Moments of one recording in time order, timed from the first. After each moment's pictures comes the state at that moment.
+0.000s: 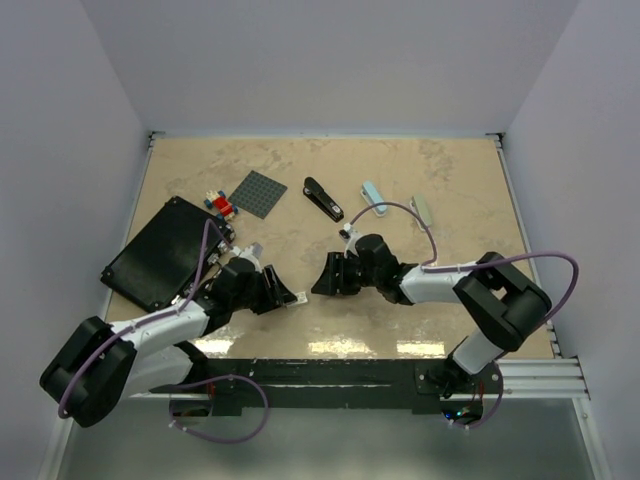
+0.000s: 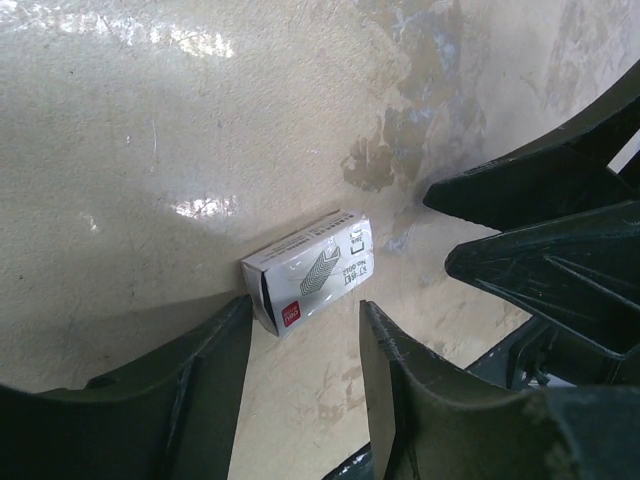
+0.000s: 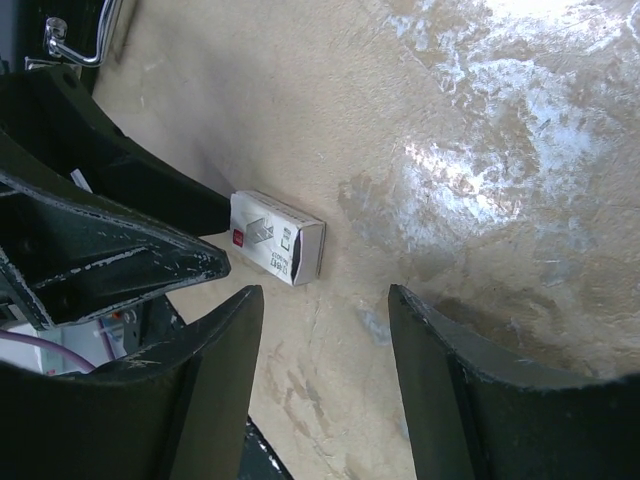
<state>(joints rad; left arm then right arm) -0.61 1.11 0.28 0.11 0.18 -0.94 0.74 1.60 0.60 0.37 -0.36 0.77</state>
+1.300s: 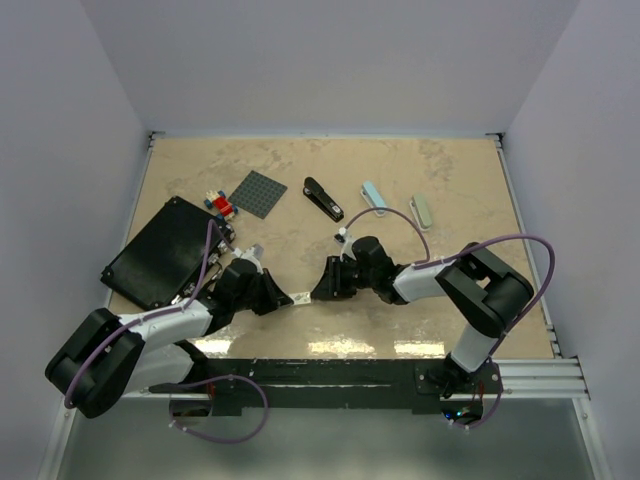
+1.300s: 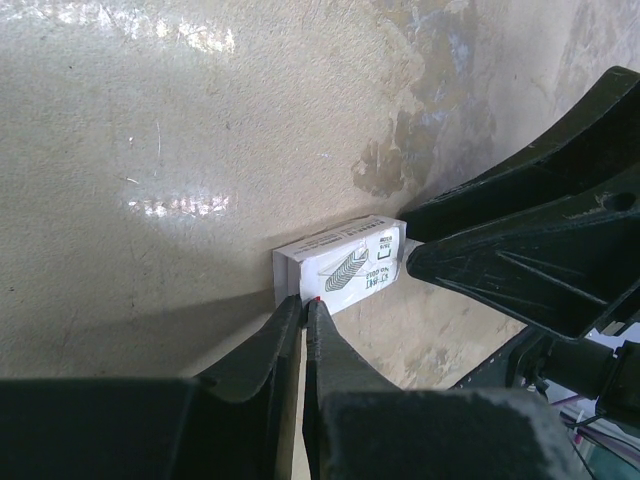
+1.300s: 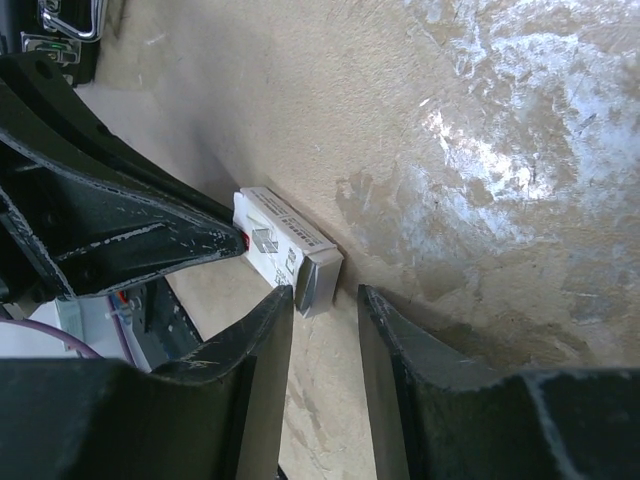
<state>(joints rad) -0.62 1.17 0.27 0.18 0.18 -0.97 0.74 1.72 0.60 0.48 -0.44 0.79</state>
